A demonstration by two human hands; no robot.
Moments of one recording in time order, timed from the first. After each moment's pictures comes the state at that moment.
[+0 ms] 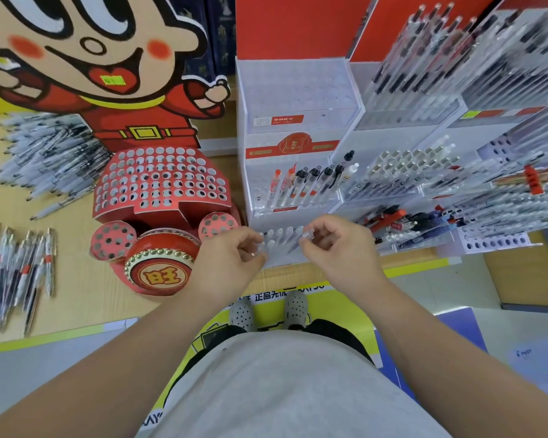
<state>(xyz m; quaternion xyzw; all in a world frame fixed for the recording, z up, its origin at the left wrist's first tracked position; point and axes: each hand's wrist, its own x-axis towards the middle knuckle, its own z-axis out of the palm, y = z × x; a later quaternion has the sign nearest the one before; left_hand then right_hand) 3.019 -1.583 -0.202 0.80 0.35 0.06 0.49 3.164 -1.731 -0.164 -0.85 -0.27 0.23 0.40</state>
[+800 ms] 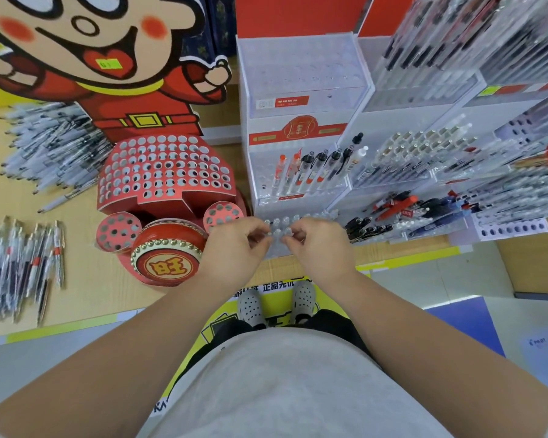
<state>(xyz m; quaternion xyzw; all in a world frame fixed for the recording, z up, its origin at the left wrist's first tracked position) 3.027 -1.581 -0.223 0.84 0.30 0.09 0.45 3.148 -1.704 -0.211 -0.89 -0.35 0.17 0.22</state>
